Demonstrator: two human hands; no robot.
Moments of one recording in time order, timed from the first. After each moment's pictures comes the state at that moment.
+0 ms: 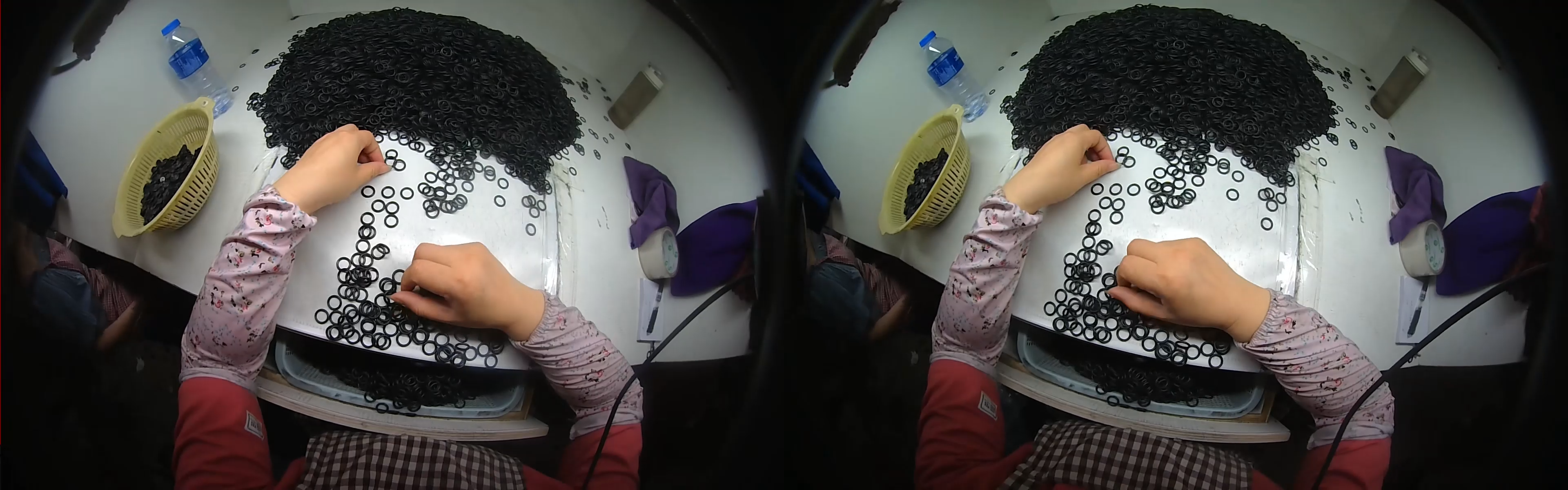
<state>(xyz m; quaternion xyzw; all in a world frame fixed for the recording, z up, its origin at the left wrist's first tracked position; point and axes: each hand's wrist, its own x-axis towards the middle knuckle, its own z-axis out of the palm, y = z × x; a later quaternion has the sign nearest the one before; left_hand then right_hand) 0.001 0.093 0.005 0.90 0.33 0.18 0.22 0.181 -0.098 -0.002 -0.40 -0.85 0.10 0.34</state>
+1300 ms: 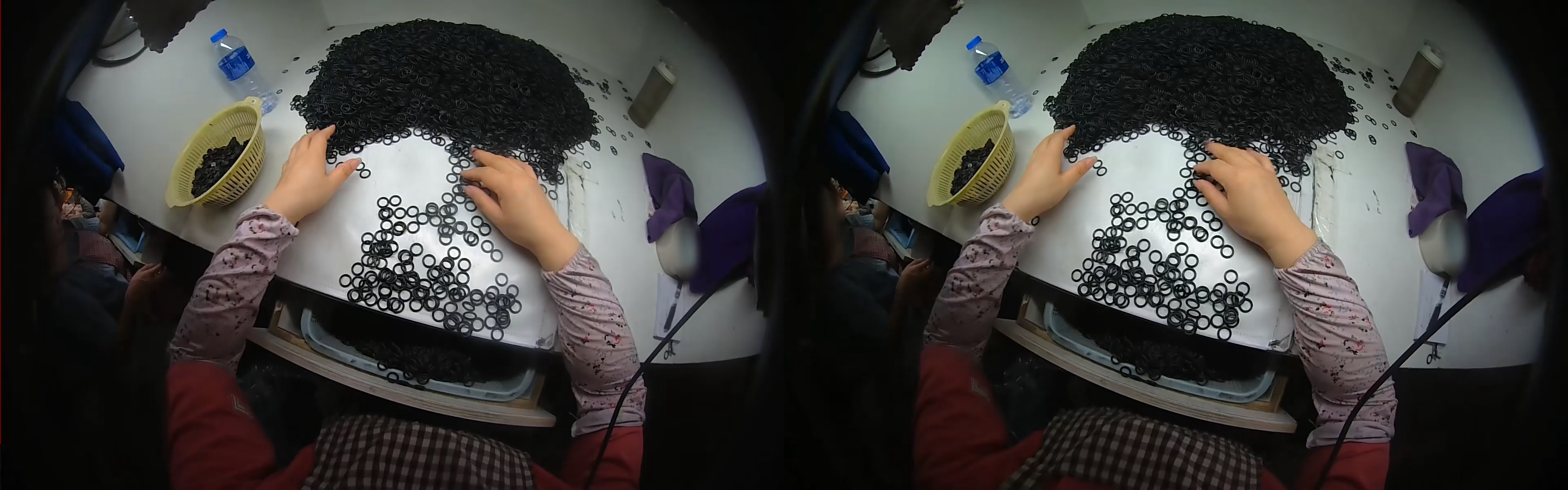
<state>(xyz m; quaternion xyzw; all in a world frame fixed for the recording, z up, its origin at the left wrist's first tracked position) -0.076 0.077 -0.011 0.86 0.46 0.22 0.07 0.247 -0.069 -0.017 -0.57 -0.76 0.02 0.29</state>
